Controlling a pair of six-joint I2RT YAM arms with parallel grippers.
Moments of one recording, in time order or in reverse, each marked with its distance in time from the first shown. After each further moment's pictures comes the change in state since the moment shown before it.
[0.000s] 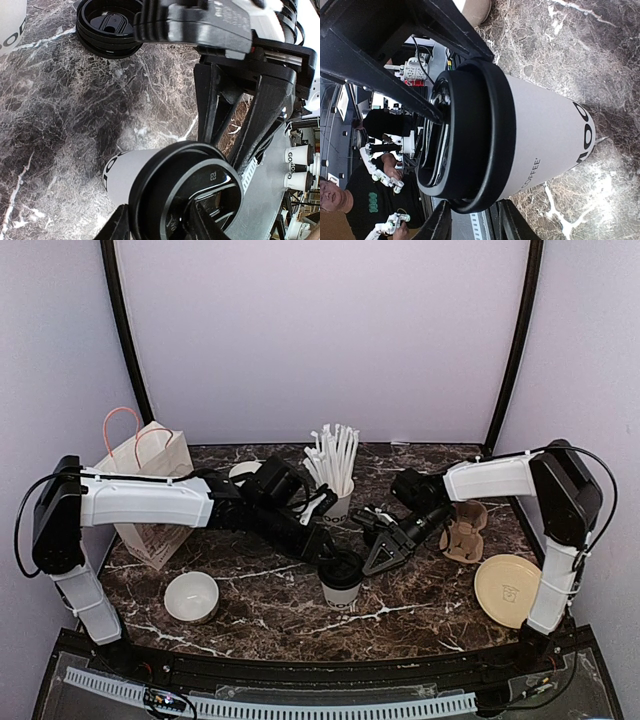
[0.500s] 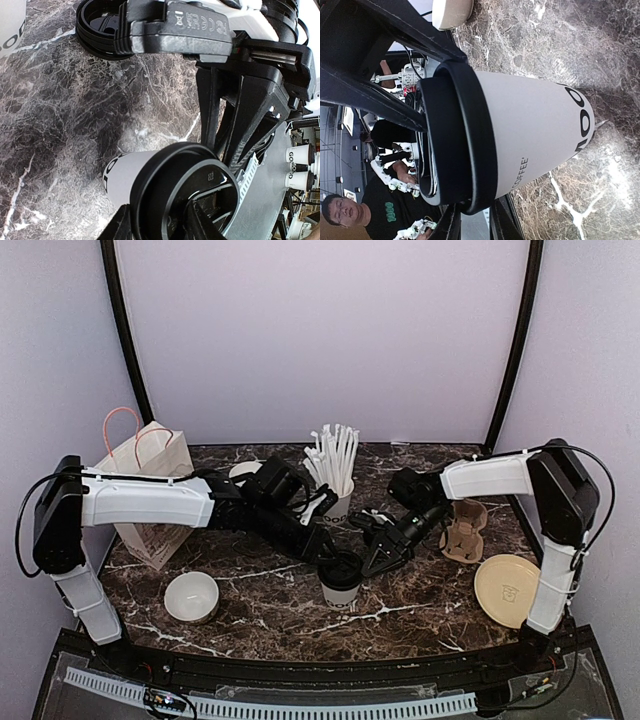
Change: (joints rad) left arm 0.002 0.006 0.000 0.003 -0.003 0.008; right arm 0.003 0.025 0.026 -0.023 0.051 0.136
